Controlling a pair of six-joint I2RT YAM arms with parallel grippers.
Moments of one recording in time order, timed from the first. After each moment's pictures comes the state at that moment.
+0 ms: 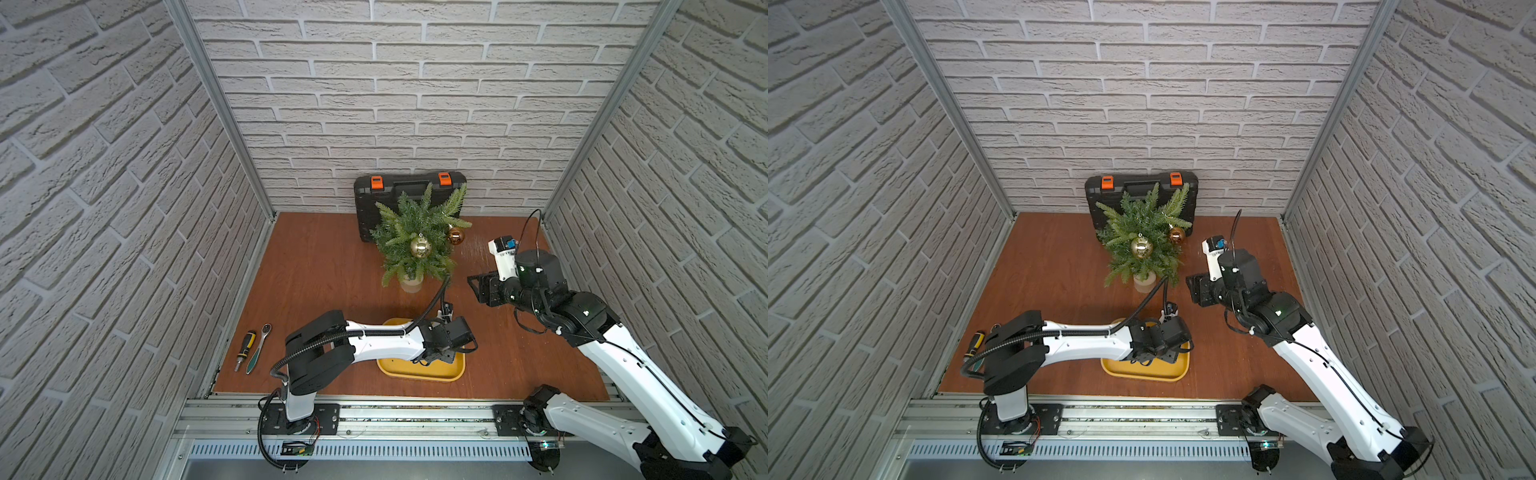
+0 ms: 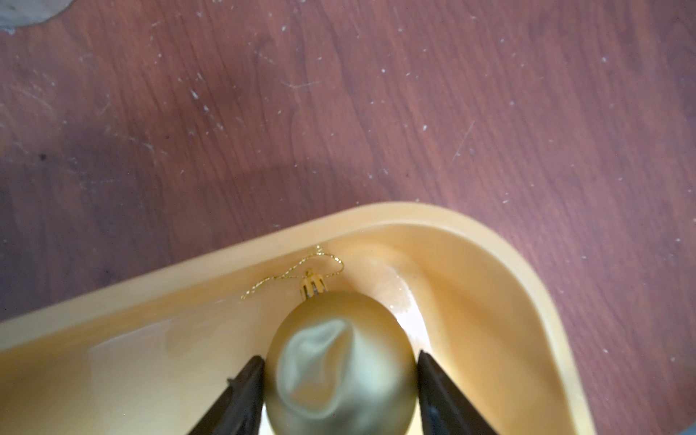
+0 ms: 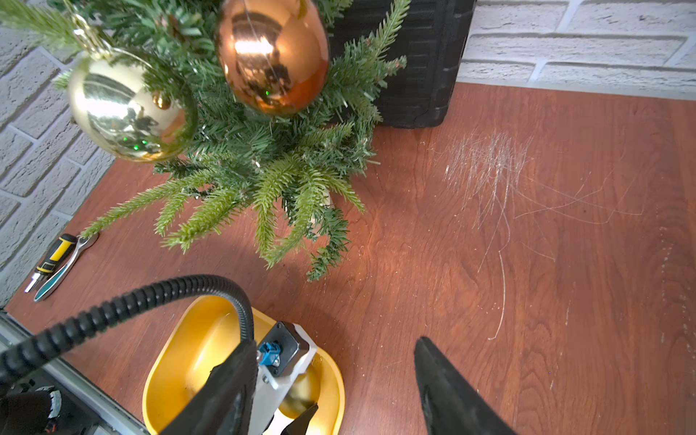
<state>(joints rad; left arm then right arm) -1.25 1.85 1.21 -0.52 -0.28 -0.82 0.49 0.98 1.15 -0.83 0.07 0.30</state>
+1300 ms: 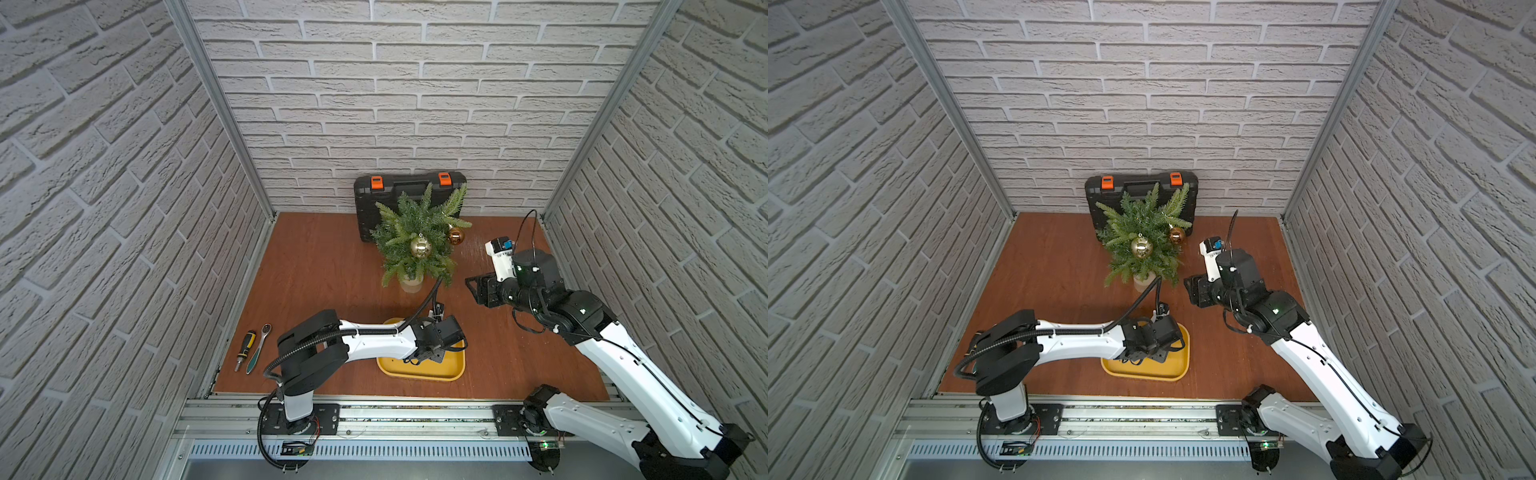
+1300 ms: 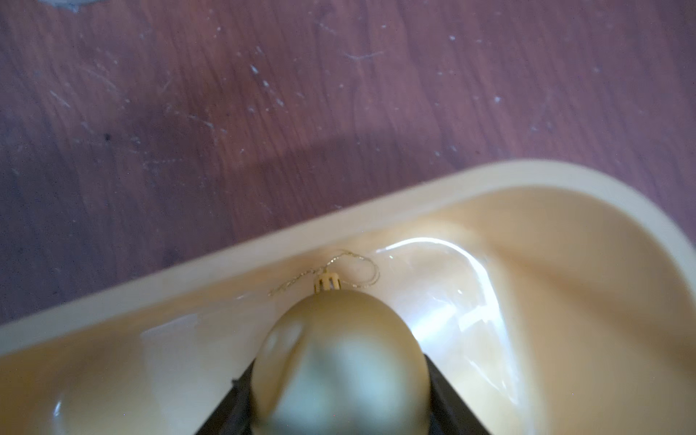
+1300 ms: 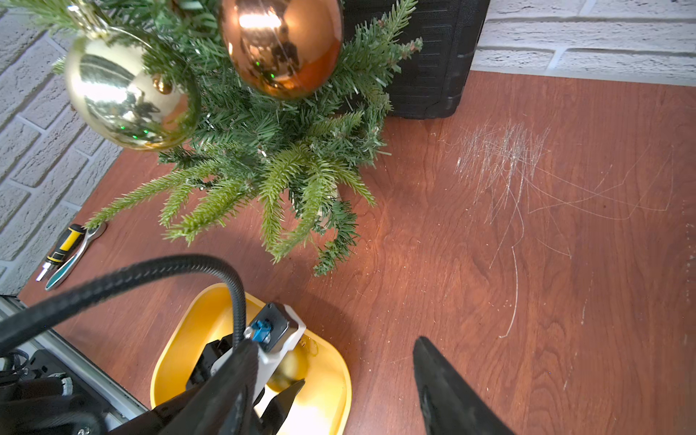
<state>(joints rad) -1.25 1.79 1.14 -0.53 -0.29 -0.73 0.49 0.99 1.15 -0.84 0.05 0.30</state>
